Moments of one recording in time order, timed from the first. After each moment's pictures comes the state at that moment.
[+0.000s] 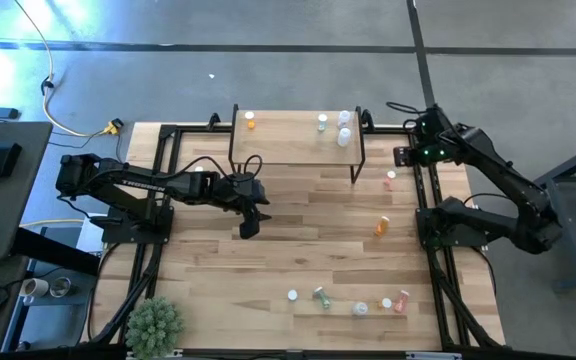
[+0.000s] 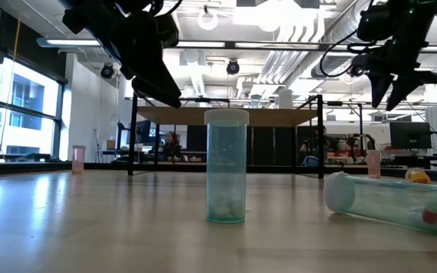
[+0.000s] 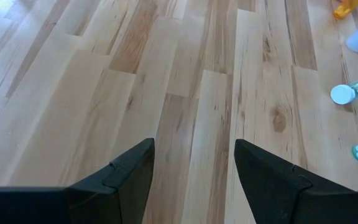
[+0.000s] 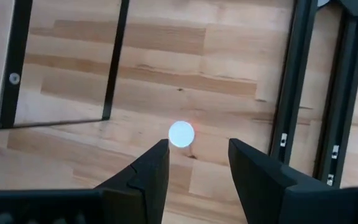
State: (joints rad) left arm 0.16 1.36 0.80 -0.20 -0.01 -0.15; right arm -0.99 0.92 0.88 -1.11 -0.02 0.43
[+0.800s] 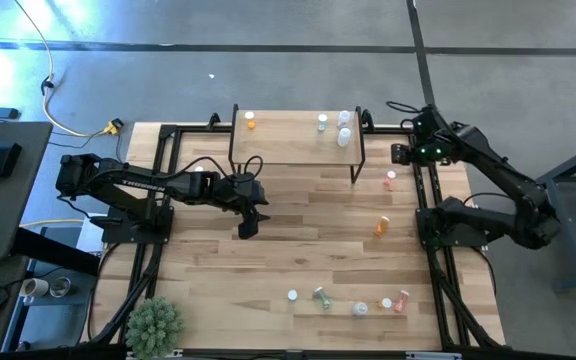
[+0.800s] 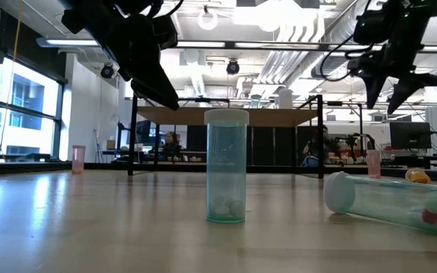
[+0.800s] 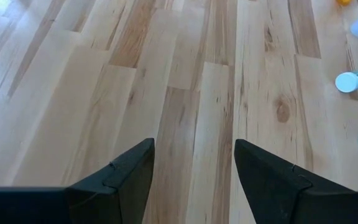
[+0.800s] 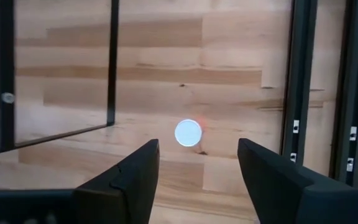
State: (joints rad) left arm 0.16 1.36 0.80 -0.22 -0.01 -0.12; right arm -0.97 0.97 0.88 -1.10 -0.03 0.56
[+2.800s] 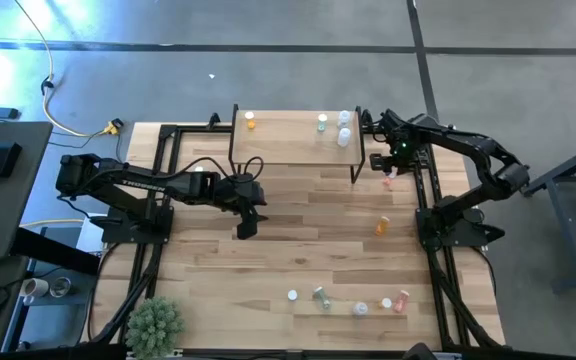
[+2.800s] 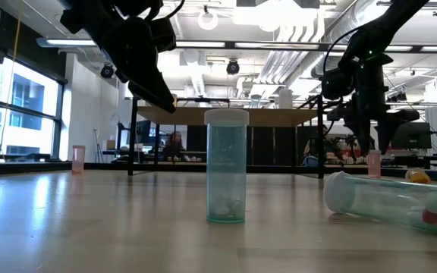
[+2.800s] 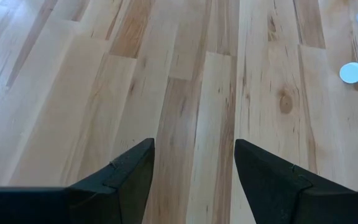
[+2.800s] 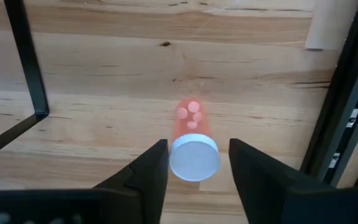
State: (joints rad) left arm 0.16 1.36 0.80 -0.25 -0.01 -0.12; right arm -0.95 1.45 0.88 -1.02 -0.08 0.56
